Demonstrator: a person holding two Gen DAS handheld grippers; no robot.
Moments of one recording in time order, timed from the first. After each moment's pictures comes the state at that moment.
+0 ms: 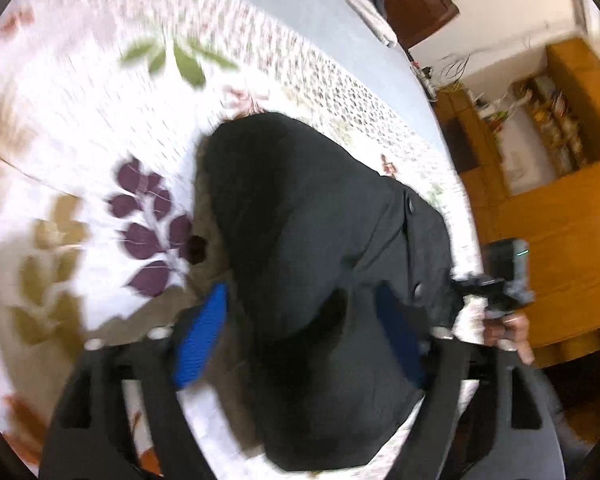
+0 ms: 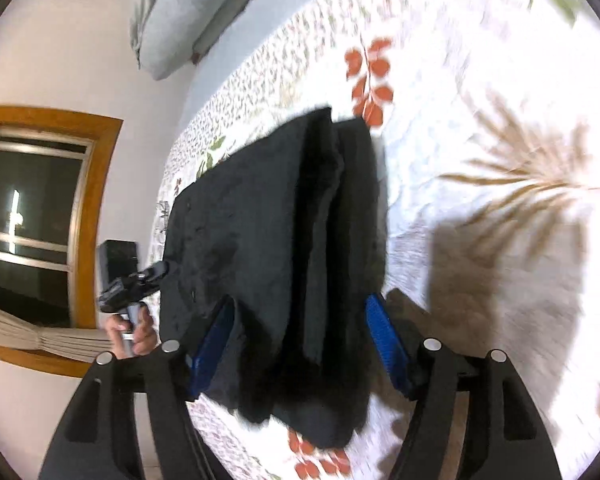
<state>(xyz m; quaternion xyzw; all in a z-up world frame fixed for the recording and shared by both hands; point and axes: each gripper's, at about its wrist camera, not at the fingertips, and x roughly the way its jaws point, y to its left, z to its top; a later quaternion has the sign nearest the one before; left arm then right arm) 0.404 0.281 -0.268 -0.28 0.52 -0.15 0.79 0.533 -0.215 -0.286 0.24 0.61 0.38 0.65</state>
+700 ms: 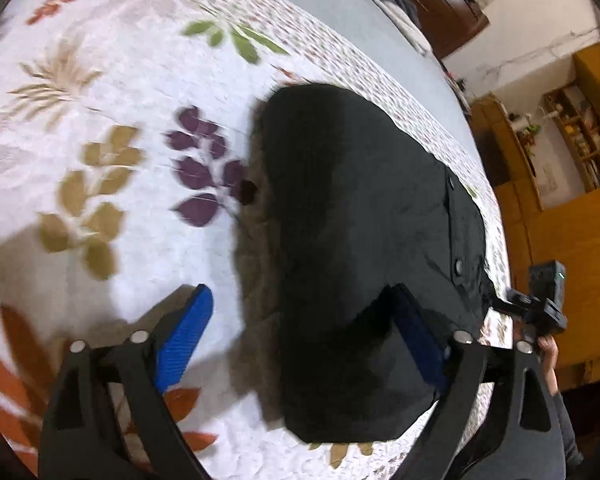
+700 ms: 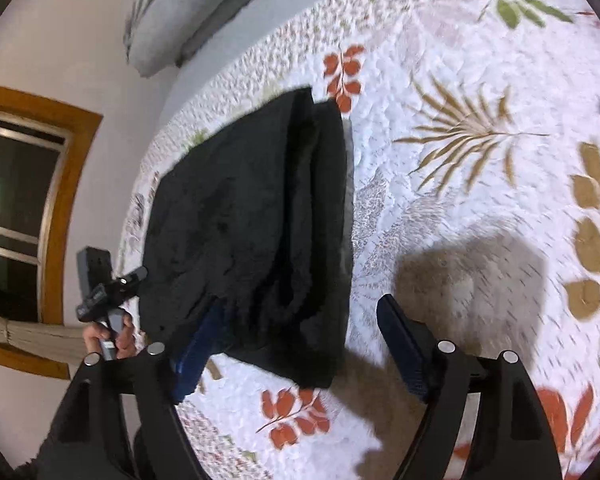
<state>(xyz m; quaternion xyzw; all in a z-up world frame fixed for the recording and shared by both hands) 0.365 0.287 -0.279 -0.29 0.52 -0.07 0.80 0.484 -0.229 -0.271 0.21 0.60 0.32 0.70</state>
